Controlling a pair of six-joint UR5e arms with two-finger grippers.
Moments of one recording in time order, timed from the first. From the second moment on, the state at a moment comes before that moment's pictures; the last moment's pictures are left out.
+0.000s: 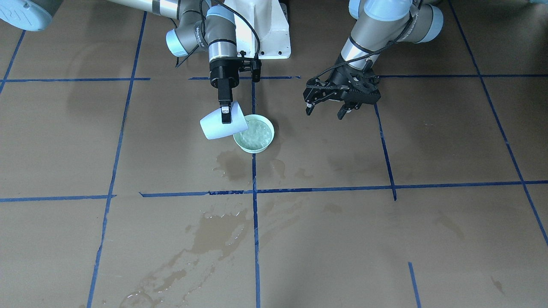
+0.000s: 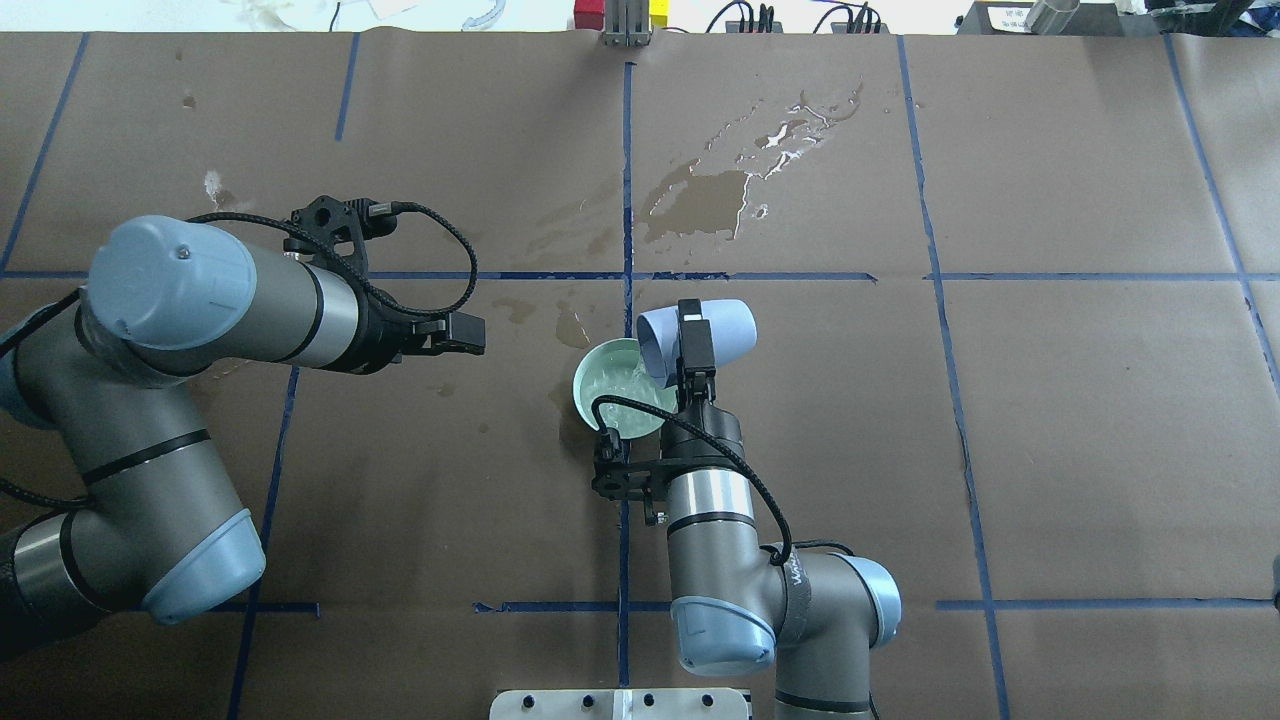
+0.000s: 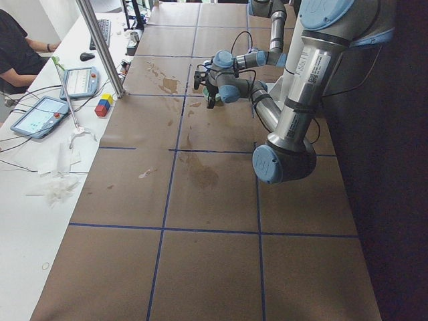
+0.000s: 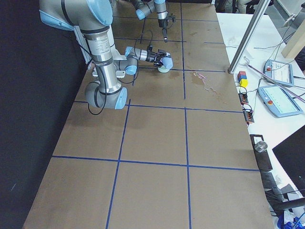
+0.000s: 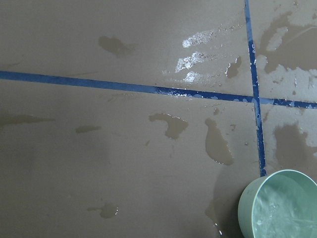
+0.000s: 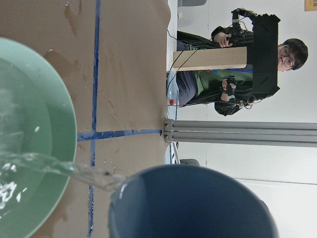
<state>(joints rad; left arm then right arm) -0.60 -1.94 -1.92 -1.93 -1.85 -1.29 0.14 -1.02 1.52 -0.93 0.36 -0.40</state>
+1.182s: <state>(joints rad) -0.60 -1.94 -1.92 -1.93 -1.85 -1.29 0.15 -1.01 1.53 -0.92 0.38 0.08</state>
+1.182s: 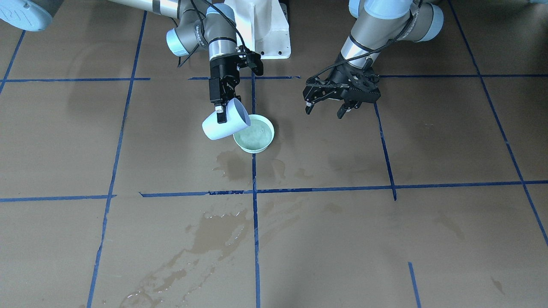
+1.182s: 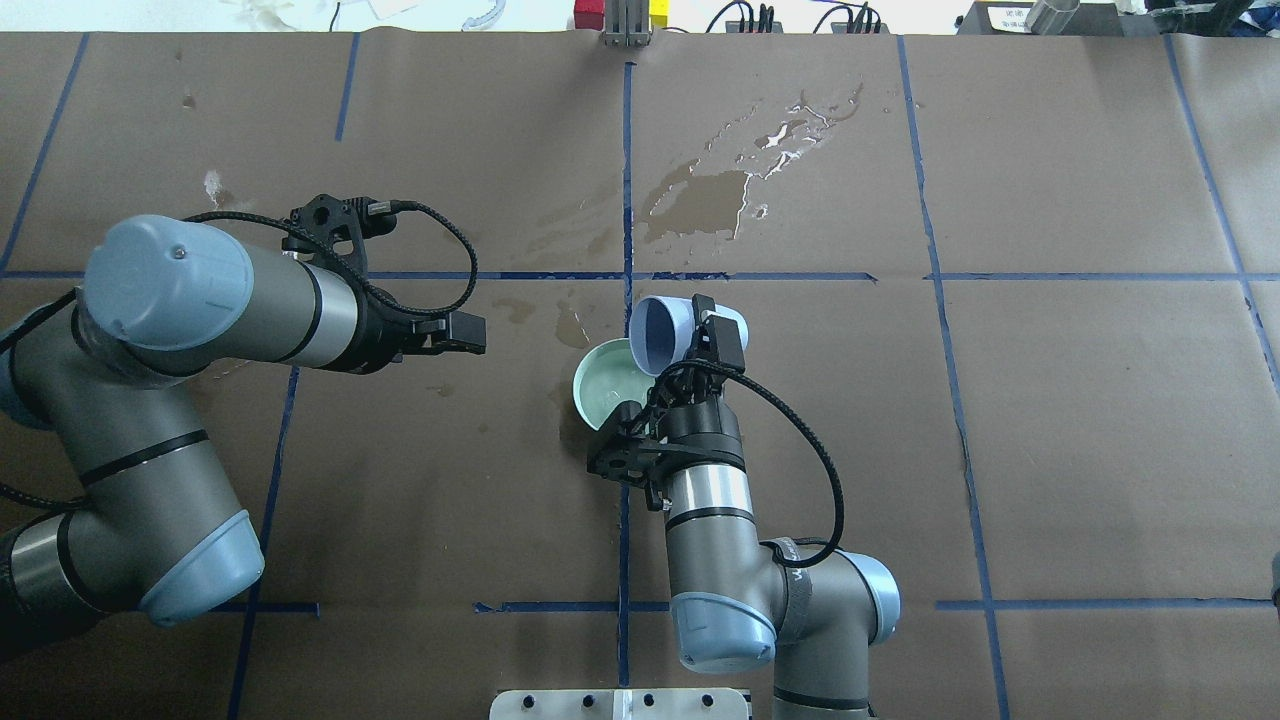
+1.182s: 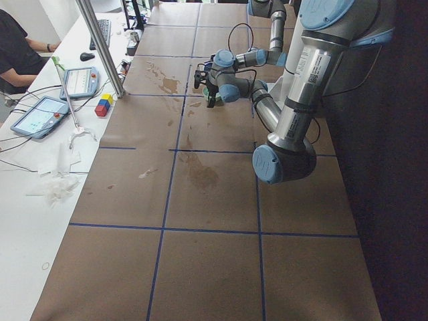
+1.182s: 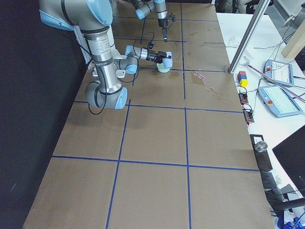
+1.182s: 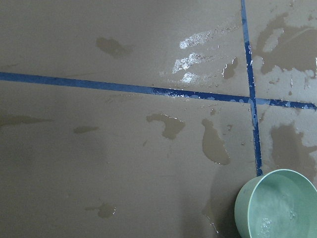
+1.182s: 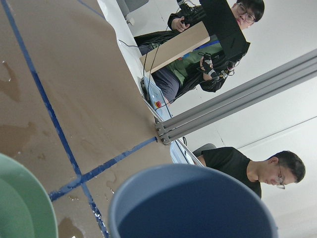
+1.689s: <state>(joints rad) -0.60 -1.94 -1.92 -1.93 -1.85 -1.29 0.15 -1.04 1.54 -0.81 0.40 0.37</state>
